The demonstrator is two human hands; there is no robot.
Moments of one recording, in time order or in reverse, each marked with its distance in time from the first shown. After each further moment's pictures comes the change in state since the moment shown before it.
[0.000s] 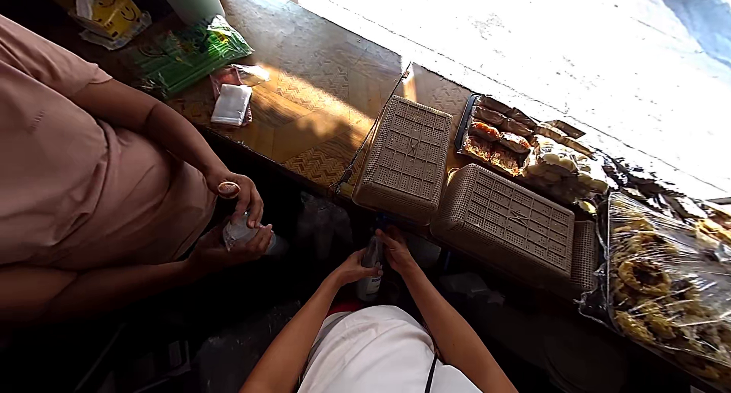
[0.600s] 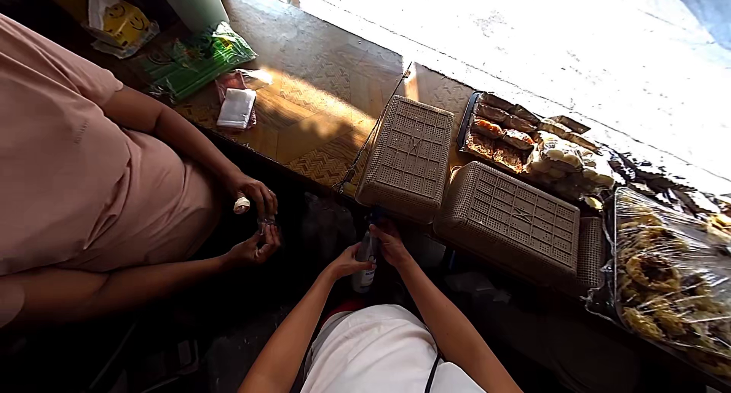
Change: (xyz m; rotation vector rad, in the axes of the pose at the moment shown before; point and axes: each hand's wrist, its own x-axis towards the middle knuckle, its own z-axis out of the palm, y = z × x) left_hand -0.003 -0.005 -0.023 0.018 0.041 0.015; right_hand 0.011 0.004 0.019 -0.050 -0.062 0.028
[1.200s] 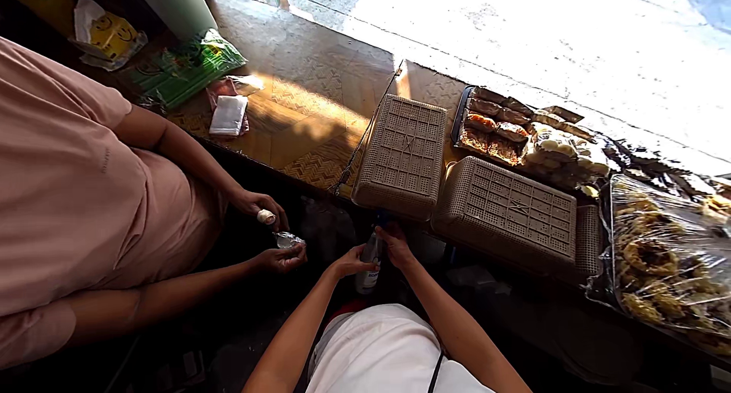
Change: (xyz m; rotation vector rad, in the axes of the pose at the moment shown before) left_hand 0.009 0.010 0.004 0.039 -0.133 -0.040; right_hand -0.011 0.000 -0.016 0.032 0.115 -0.068
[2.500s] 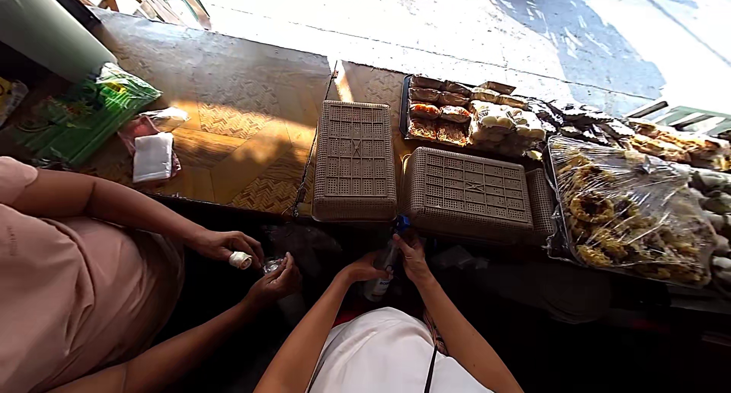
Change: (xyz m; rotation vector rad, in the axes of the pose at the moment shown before) left_hand 0.060 0.045 0.054 0.204 -0.308 -0.015; right_hand -0.037 -0.028 -0.075 0.113 0.341 -0.203
